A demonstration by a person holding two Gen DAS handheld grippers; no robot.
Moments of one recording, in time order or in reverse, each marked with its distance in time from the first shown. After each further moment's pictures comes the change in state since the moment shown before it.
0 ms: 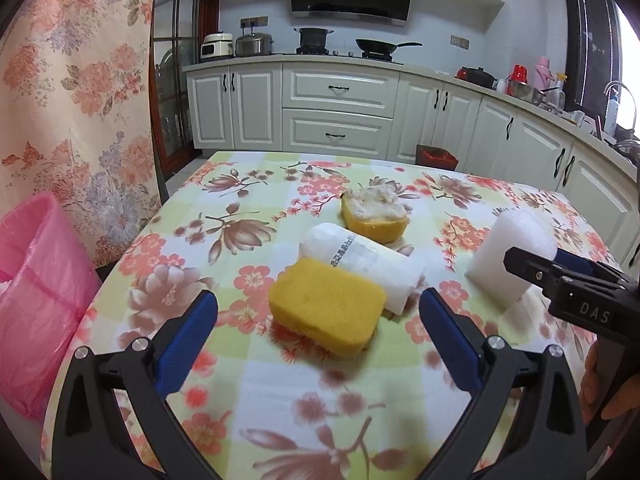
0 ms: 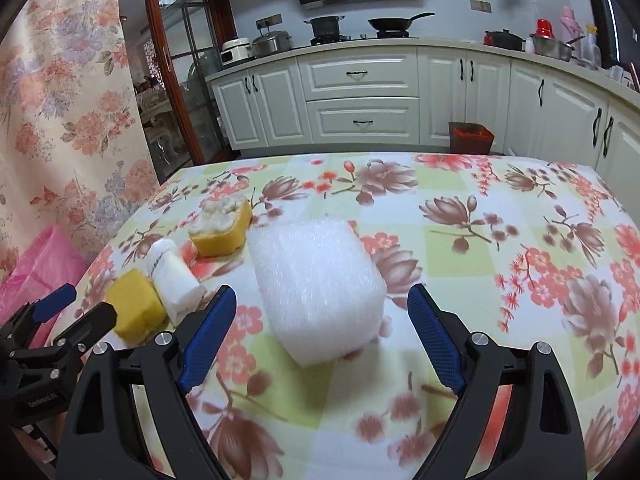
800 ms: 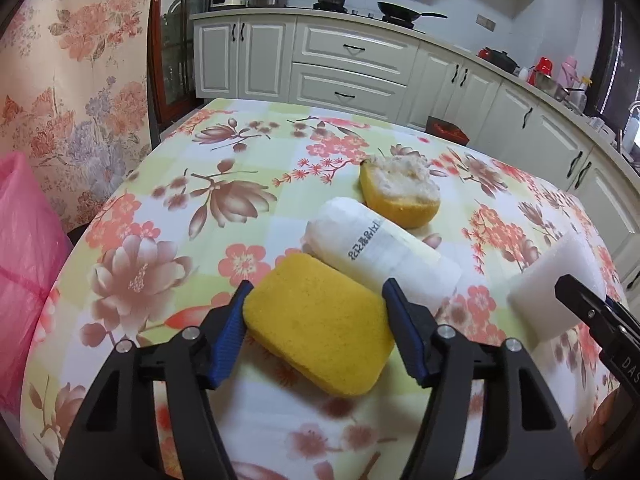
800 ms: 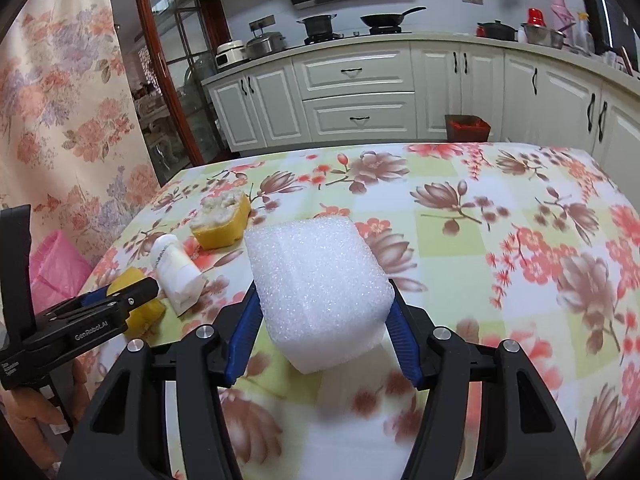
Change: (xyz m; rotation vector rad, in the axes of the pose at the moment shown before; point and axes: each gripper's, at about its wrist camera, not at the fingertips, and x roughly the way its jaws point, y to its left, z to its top) left arm 0.047 0.014 0.006 -0.094 0.160 -0.021; right arm -0.014 -0.007 -0.014 0.050 0.000 0.017
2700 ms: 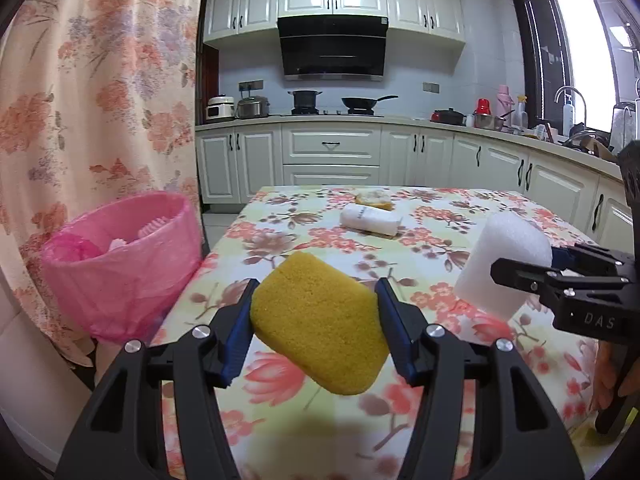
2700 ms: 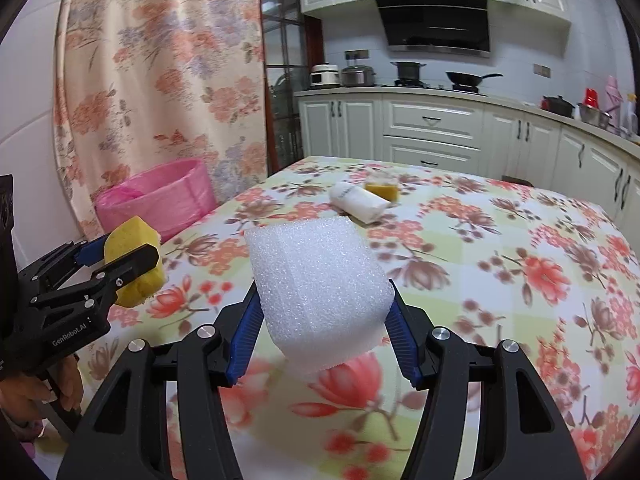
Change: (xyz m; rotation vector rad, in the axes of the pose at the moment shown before) left arm -0.224 0.063 -0.171 0.178 -0.400 -0.002; right arm -0.145 0.127 -0.123 -0.273 -0.129 0.152
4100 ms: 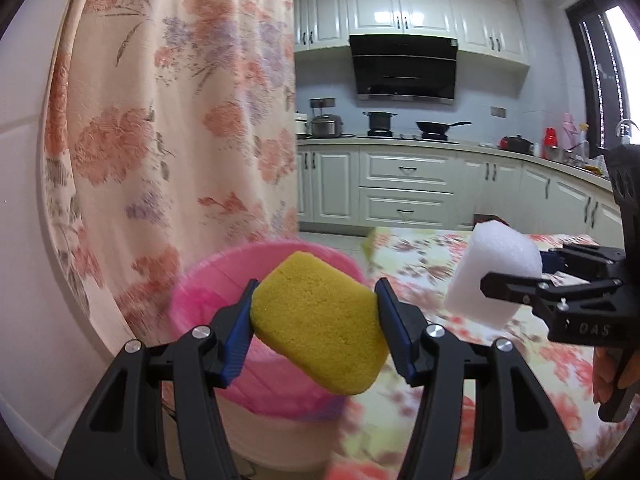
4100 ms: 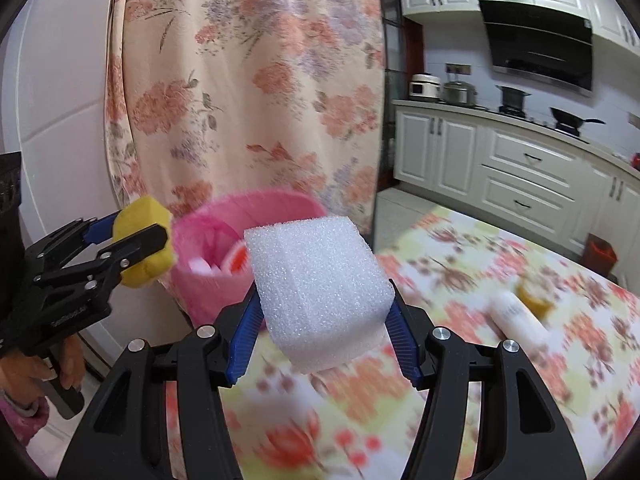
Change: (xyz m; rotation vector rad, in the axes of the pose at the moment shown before) left arm -0.015 0.168 0.074 -0.065 -0.047 0.219; right arm 0.096 0.140 0.121 -0.171 0.009 0.272
